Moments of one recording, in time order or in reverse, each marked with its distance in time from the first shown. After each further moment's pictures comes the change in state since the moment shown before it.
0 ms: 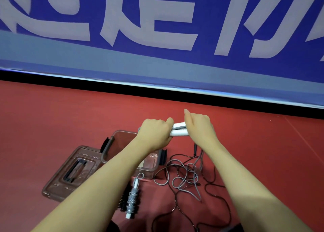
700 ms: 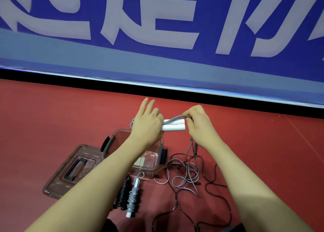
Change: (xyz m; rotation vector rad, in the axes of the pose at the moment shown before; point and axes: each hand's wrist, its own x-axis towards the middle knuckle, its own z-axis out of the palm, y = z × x) left_hand -0.001 -0.023 0.006 0.142 0.147 -0.098; right_hand 0.005 0.016 0.008 0.184 0.026 -0.243
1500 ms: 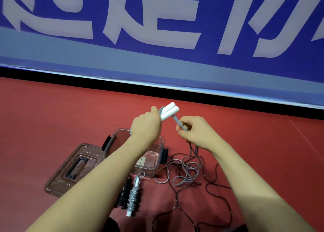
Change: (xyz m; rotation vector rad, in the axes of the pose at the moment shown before) left_hand 0.001 0.008 -0.004 -0.301 -0.113 -0.352; right_hand -0.006 -0.014 -0.010 0.081 -0.278 0.126
